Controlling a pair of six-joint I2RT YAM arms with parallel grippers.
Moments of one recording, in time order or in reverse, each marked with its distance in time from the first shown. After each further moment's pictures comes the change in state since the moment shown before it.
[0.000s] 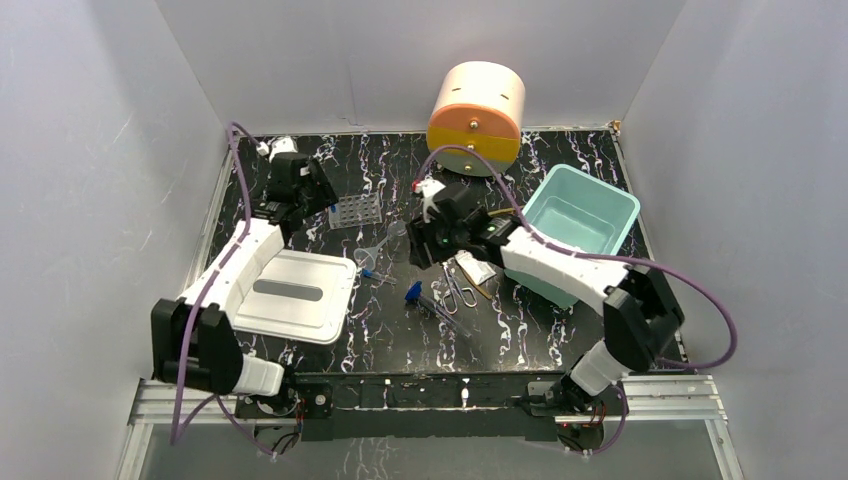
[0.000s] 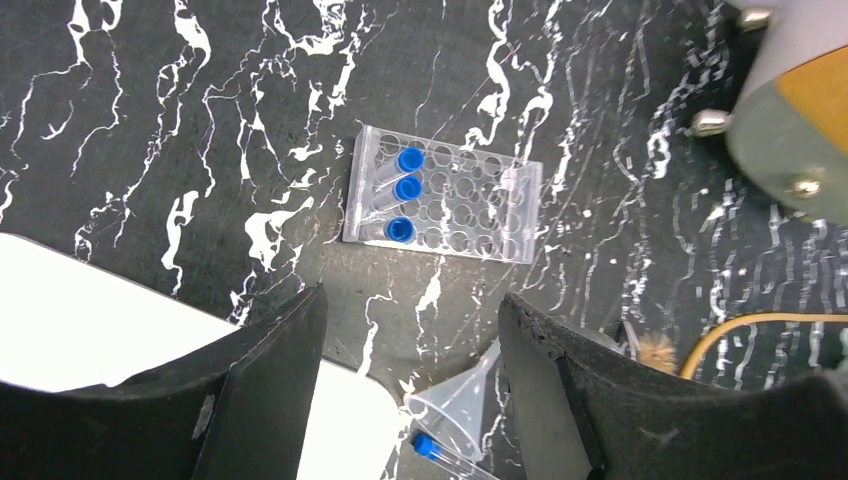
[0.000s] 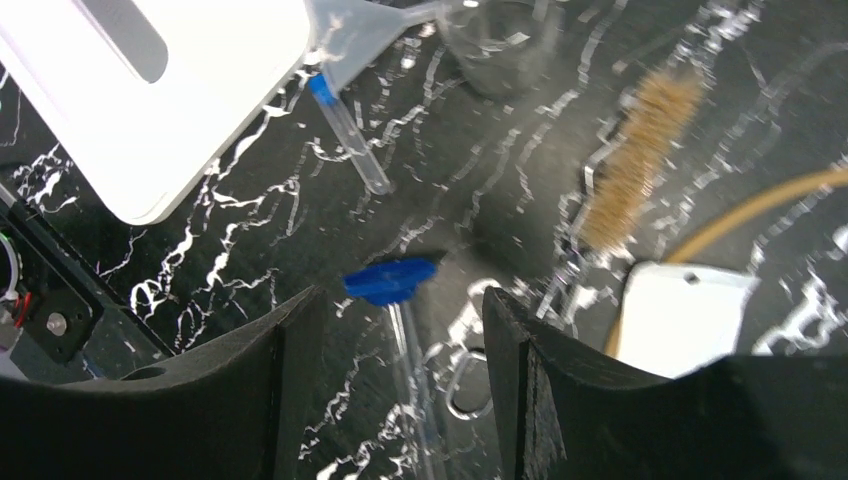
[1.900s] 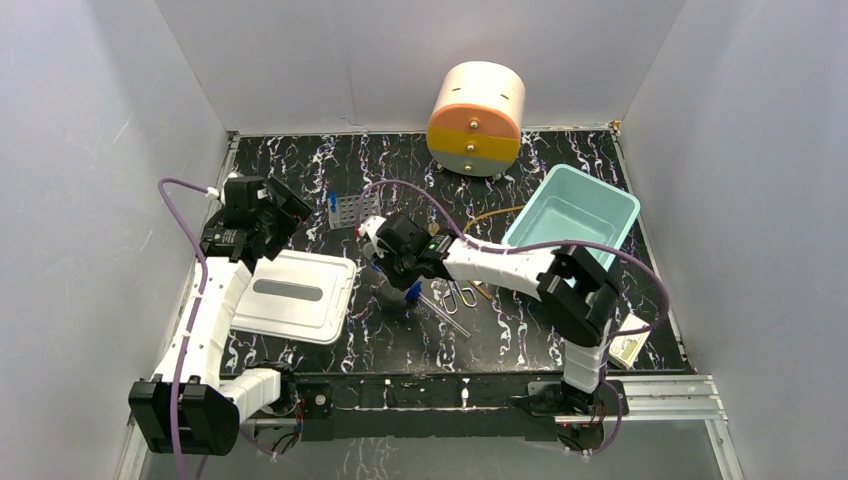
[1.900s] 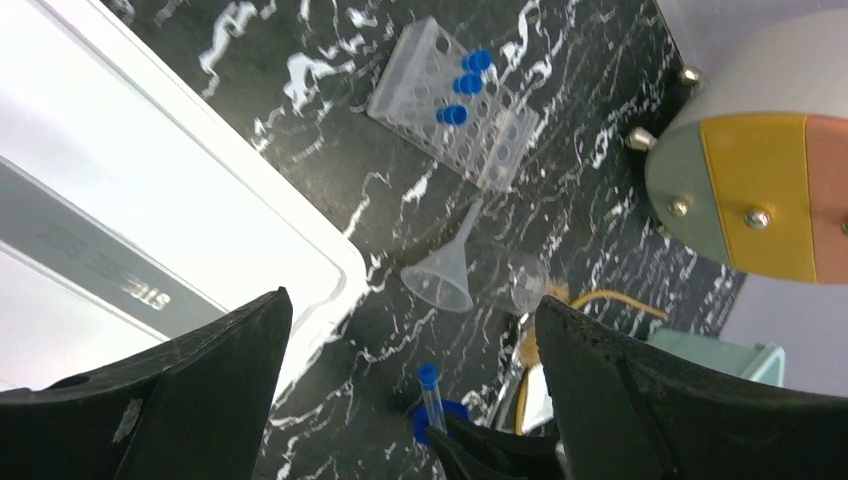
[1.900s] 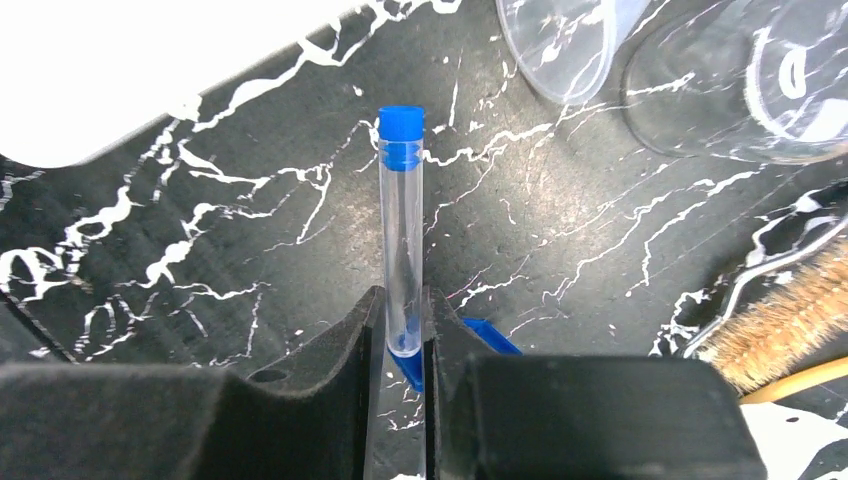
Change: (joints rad) left arm 0.163 -0.333 -0.065 -0.330 0.149 -0.343; right arm 0.229 0.353 0.212 -0.066 0.121 -0.196
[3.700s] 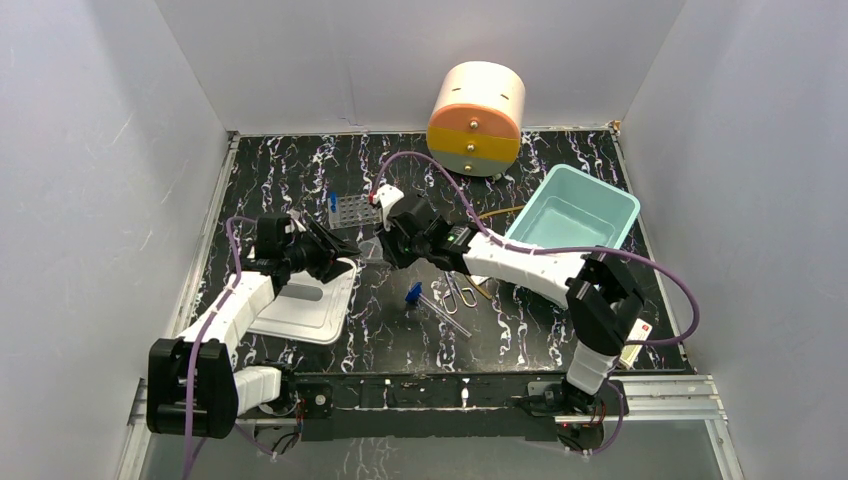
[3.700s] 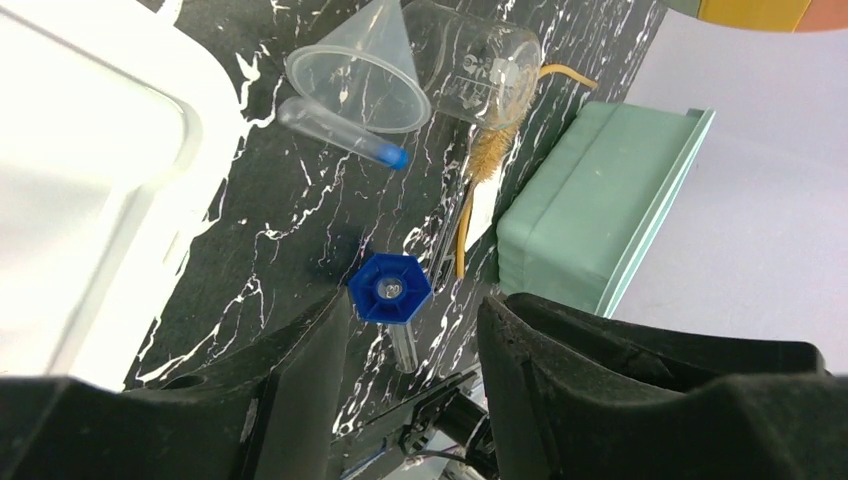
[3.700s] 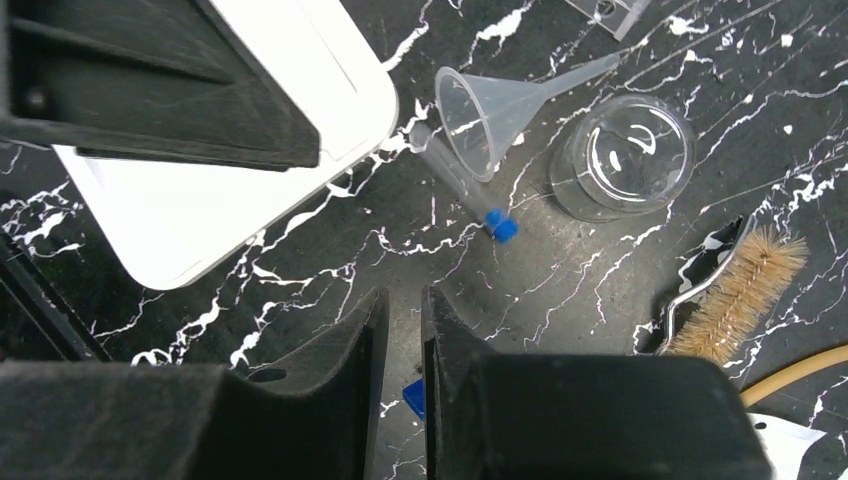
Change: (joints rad) left arm -0.039 0.082 -0.418 0.456 0.592 -0.151; right arm -0.034 -0.151 -0.040 0.178 0.029 0.146
